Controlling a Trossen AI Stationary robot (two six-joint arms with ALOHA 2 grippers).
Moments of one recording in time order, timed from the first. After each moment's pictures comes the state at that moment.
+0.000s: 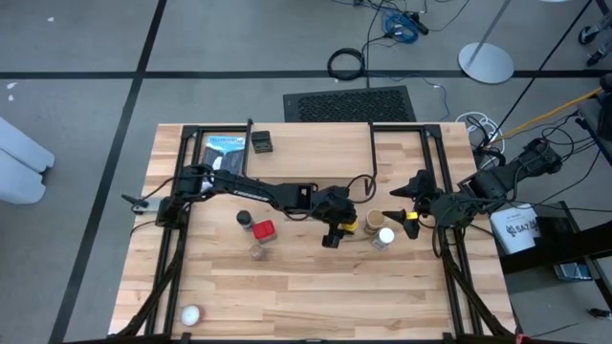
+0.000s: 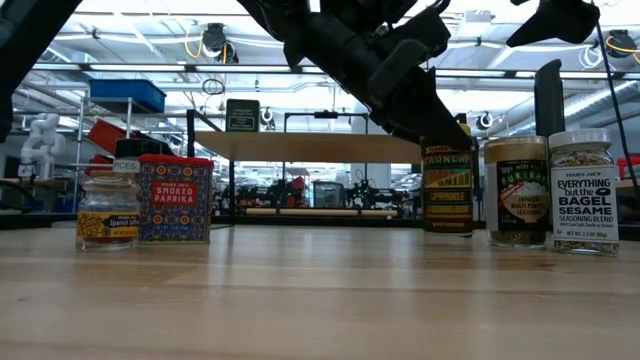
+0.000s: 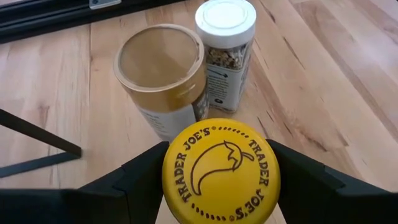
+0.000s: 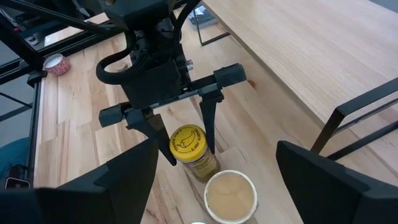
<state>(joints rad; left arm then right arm) -0.02 2.09 1.57 -0.14 0.13 0.23 0.50 0.83 0.93 -0.86 0.60 0.77</state>
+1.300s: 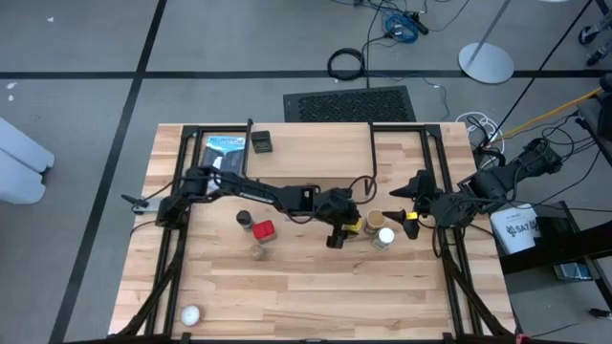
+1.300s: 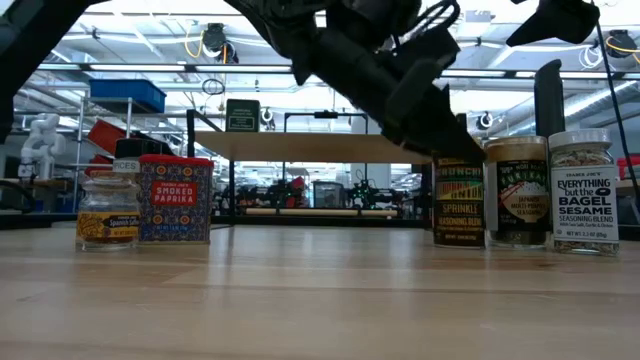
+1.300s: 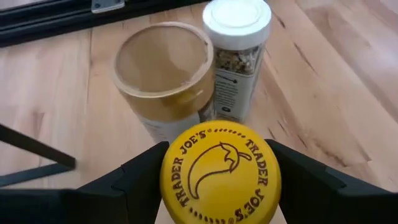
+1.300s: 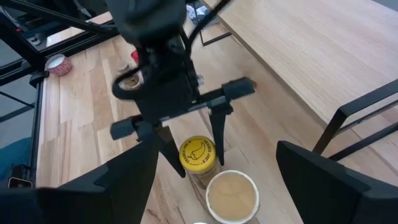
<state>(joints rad) -0.03 2.15 1.57 -0.04 0.12 0.22 0.50 0.83 0.93 -0.86 0.60 0.77</state>
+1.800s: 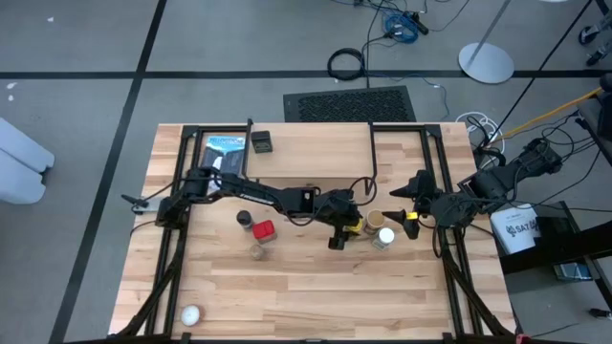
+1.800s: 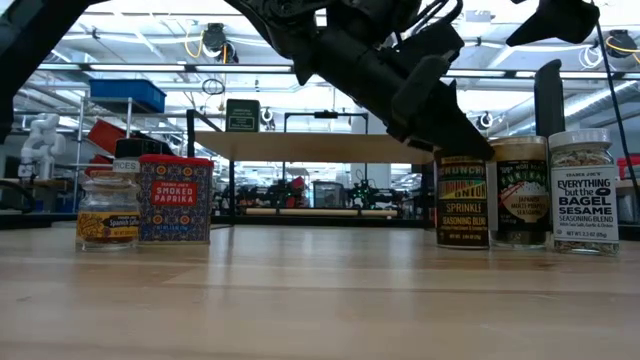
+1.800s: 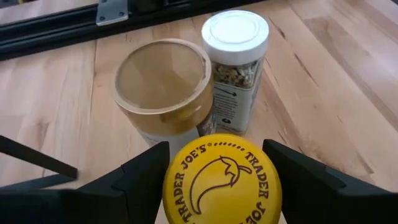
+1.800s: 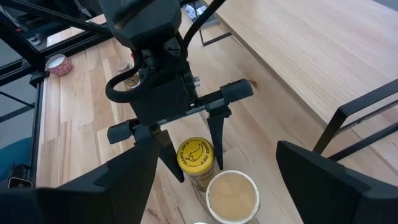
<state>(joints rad) -0.03 2.15 1.57 0.00 0.10 0.21 0.50 0.83 0.93 -0.86 0.60 0.77</state>
